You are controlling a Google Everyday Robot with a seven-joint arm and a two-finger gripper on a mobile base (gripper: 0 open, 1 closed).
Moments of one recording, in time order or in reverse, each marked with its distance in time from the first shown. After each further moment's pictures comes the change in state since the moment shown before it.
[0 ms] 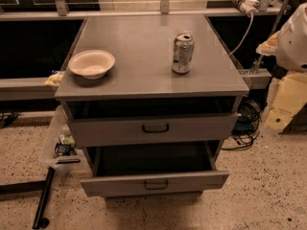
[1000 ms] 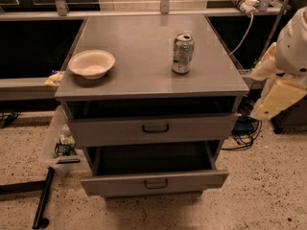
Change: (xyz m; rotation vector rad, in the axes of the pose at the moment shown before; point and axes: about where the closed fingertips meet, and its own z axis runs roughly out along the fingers) arm 0.002 0.003 0.005 -0.005 0.006 0.001
